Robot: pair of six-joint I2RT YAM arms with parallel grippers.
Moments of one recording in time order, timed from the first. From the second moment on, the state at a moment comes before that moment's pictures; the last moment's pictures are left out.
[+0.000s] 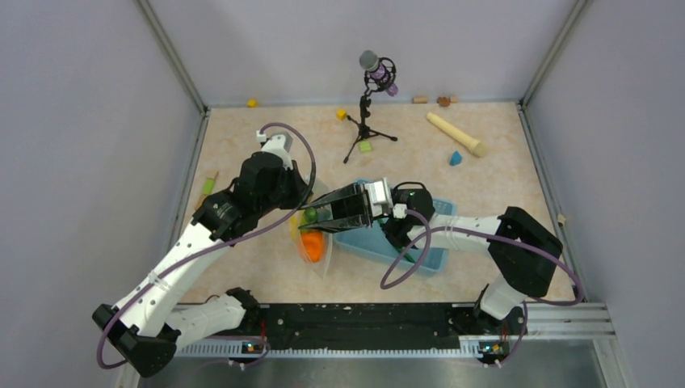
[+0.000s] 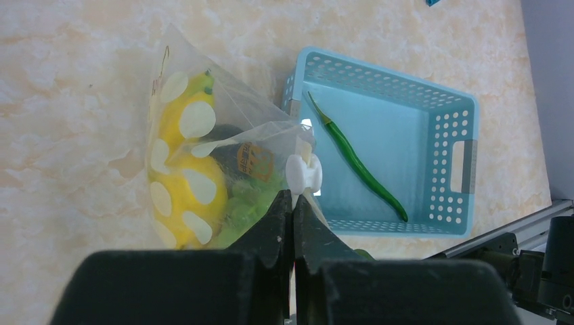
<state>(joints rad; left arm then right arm) -0.63 1.00 1.14 -0.70 -0.11 -0.57 1.01 1.61 0.94 1.53 -0.84 0.18</state>
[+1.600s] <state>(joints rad) -0.59 0.91 1.10 -0.74 -0.04 -0.53 0.98 1.79 1.00 1.56 -0.97 0.03</state>
